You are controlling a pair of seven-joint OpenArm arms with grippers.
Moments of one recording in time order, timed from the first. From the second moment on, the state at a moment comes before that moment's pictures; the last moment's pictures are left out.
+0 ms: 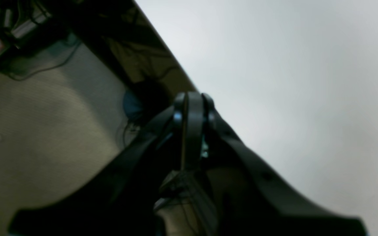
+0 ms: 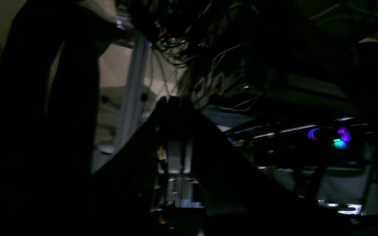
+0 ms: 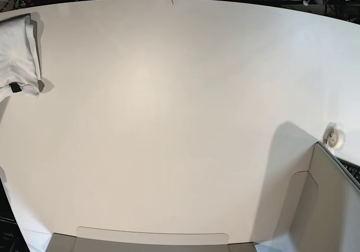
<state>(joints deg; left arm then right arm) 49.9 6.8 -50.9 114.8 -51.1 5.4 38.5 -9.8 19.7 -67.4 42.2 -33.6 15.2 -53.6</state>
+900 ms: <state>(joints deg) 24.1 -0.6 2.4 34.9 -57.3 14.0 17.2 -8.3 15.5 -68.5 37.1 -27.7 14.3 -40.3</state>
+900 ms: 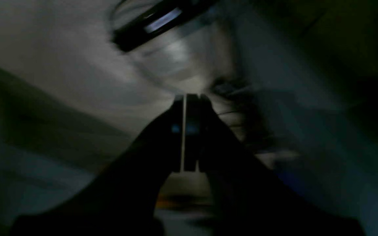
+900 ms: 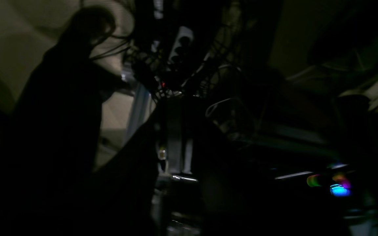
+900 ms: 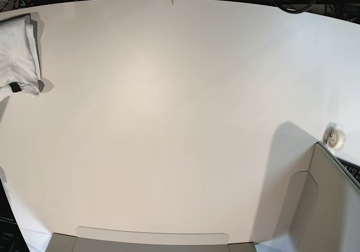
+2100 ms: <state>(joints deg) 7.6 -7.2 56.9 11.7 -57.5 4.3 -5.4 -1.3 -0.1 -43.8 14.1 45.9 -7.5 2.5</state>
